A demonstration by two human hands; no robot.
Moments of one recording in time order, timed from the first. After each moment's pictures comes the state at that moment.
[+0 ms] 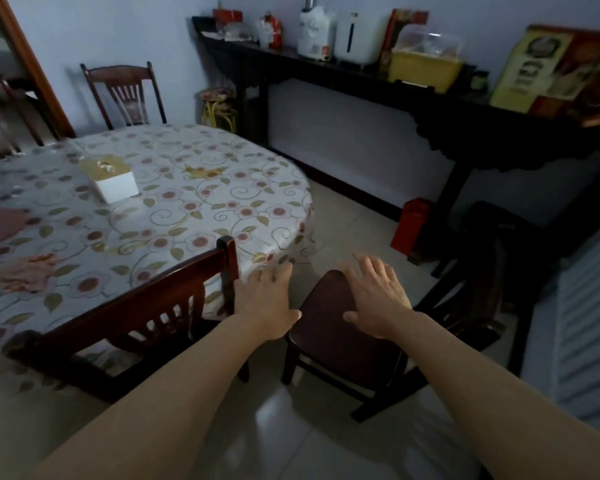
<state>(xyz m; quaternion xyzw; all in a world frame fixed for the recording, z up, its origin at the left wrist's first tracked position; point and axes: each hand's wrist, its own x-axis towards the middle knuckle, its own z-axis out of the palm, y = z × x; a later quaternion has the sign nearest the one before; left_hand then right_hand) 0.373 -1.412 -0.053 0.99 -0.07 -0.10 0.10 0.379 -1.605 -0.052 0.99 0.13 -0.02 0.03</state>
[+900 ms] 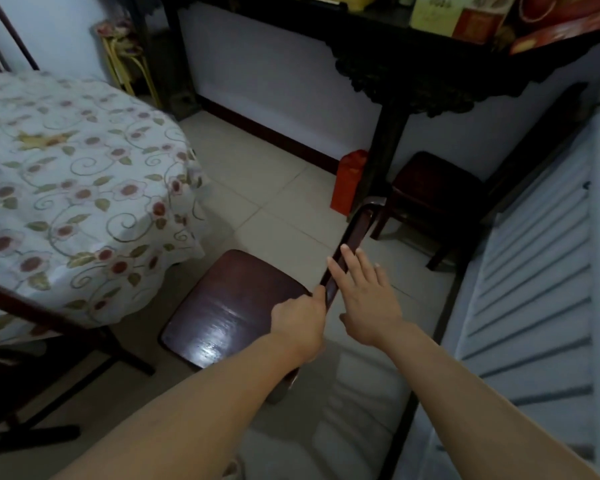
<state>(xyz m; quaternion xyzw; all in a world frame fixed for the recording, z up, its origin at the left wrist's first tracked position) 0.464 -1.833 -0.123 0.97 -0.17 -0.16 0.04 0.473 -1.967 -0.134 0.99 0.09 -0.10 0.01</state>
